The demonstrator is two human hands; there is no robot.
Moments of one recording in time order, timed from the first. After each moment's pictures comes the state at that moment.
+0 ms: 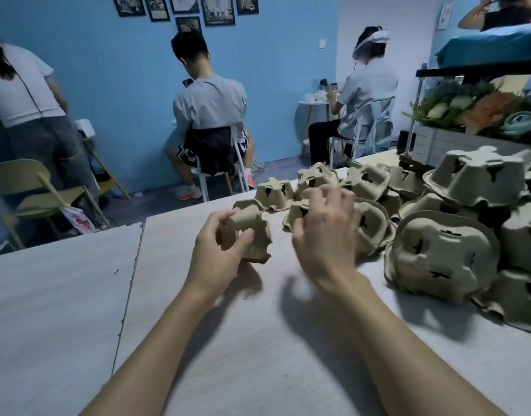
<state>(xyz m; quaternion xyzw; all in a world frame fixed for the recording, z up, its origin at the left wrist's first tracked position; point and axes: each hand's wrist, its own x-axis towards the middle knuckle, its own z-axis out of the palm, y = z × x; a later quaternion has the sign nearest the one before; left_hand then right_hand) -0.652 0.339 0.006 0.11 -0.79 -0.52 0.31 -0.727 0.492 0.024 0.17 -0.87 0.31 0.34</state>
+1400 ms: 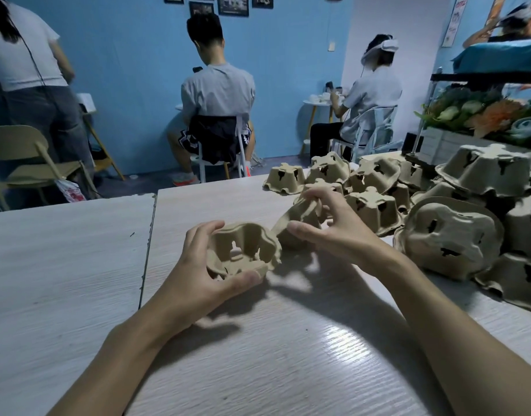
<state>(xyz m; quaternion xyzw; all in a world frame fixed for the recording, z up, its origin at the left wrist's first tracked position) -0.547 0.320 -0.007 0.07 -0.87 -0.45 0.19 -0.712 0.521 0.018 0.35 -0.81 0.47 0.00</state>
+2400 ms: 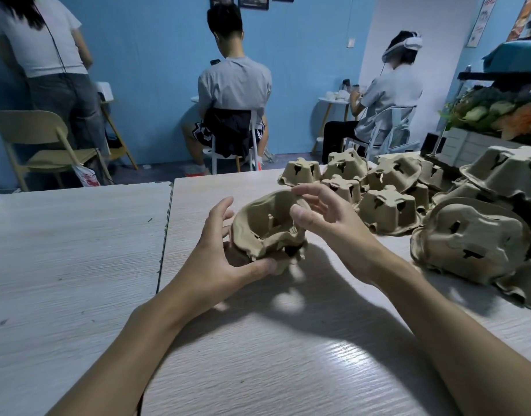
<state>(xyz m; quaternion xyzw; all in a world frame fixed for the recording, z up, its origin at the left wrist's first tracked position) -0.551 0.315 -0.018 0.06 -0.84 -0.50 0.21 -0.679 0.498 0.021 0.39 -0.69 0.61 -0.10</state>
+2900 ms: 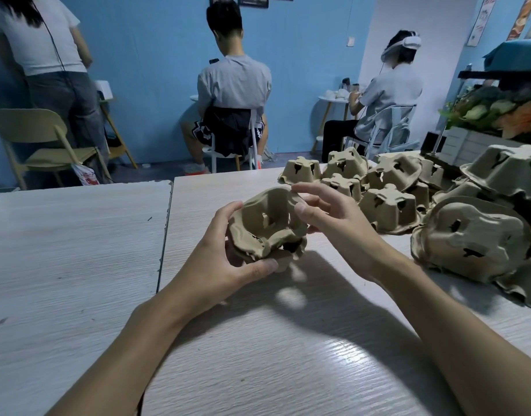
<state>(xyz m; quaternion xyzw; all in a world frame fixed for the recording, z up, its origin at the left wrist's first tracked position) -0.547 0.321 -0.010 0.05 -0.85 -0.48 0.21 -0.680 0.498 0.024 0.37 -0.67 0.63 -0.11</state>
